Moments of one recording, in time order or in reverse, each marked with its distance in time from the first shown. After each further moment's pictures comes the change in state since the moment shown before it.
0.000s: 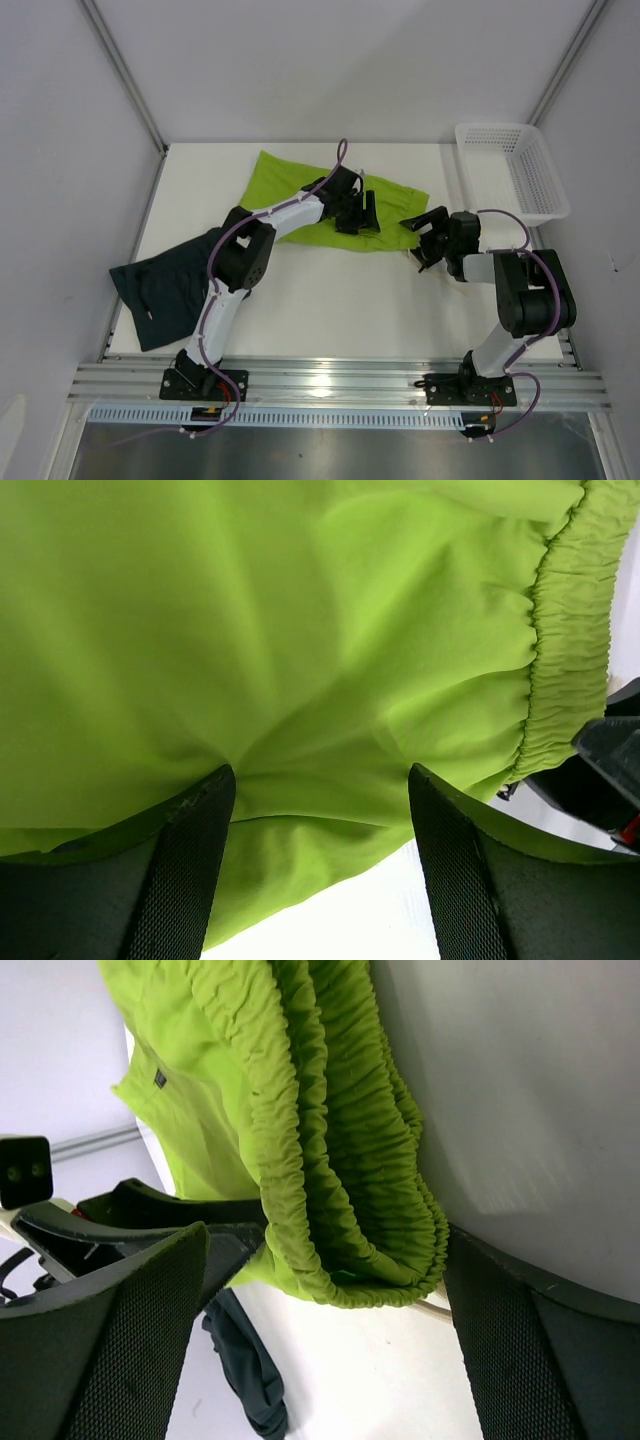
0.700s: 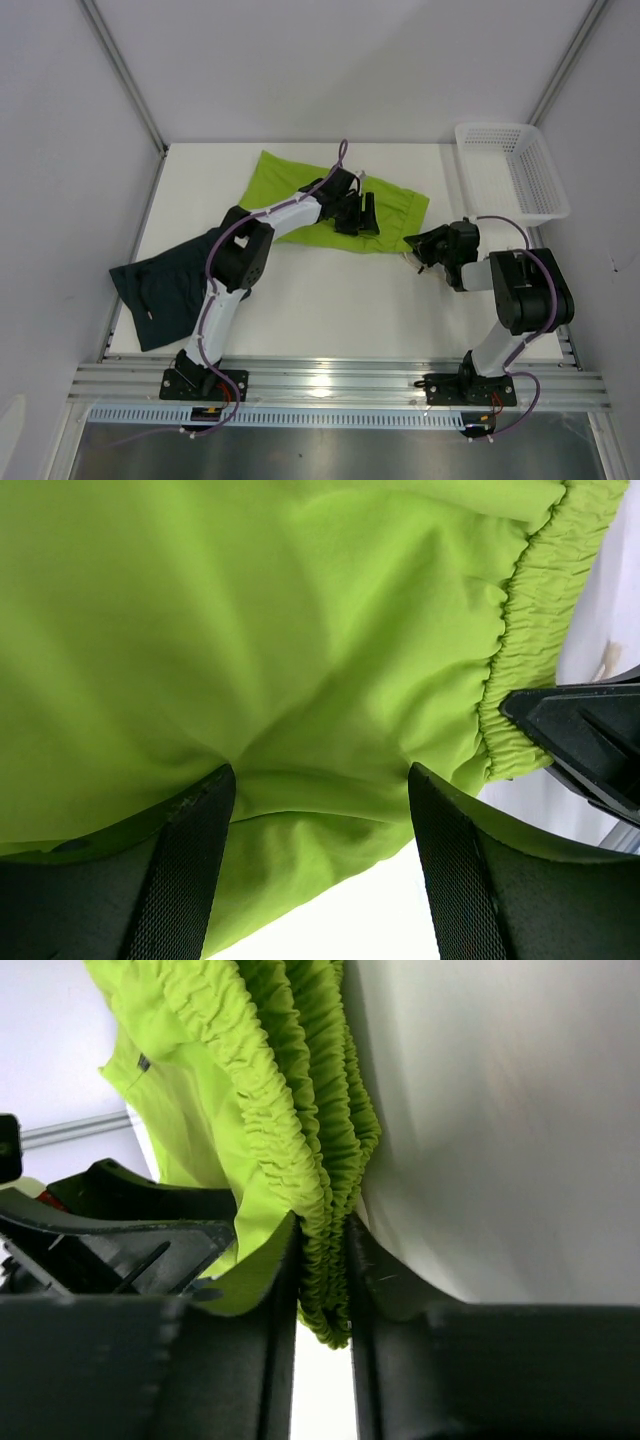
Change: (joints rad) left arm 0.008 -0.008 -0.026 0.026 0.058 0.061; right arm 0.009 0.031 -0.077 0.147 0.035 -0.024
